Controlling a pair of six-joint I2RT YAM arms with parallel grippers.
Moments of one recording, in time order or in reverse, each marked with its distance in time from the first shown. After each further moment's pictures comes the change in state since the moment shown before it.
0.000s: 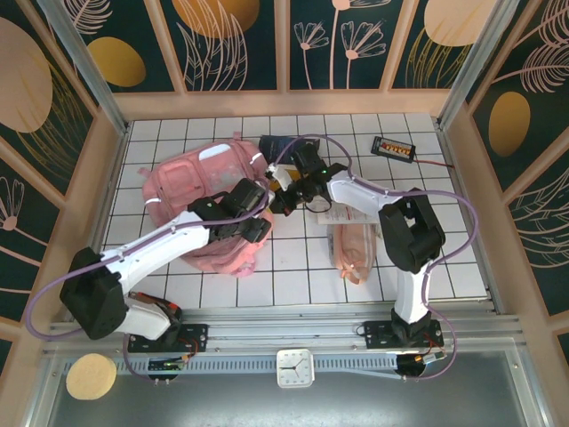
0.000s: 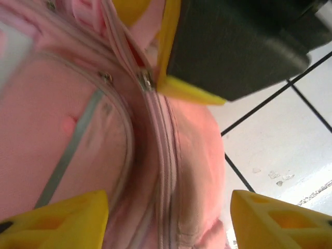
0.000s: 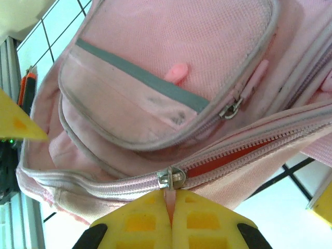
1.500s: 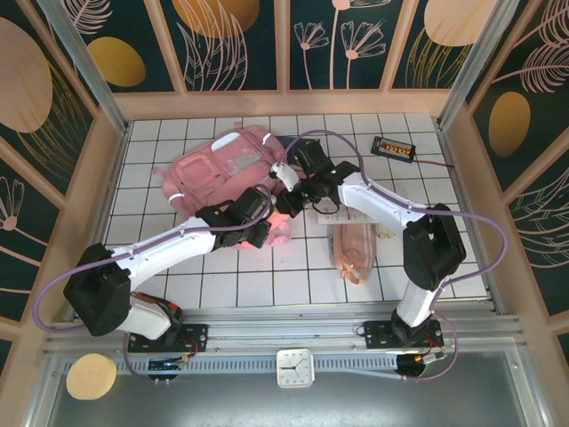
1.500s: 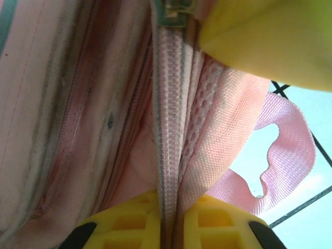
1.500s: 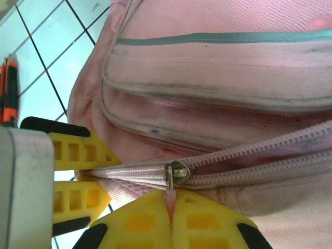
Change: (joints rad) left arm -0.030 0.045 -0.084 0.118 0.024 -0.146; right arm 0.042 -0.177 -0.030 -0.135 0.175 0.004
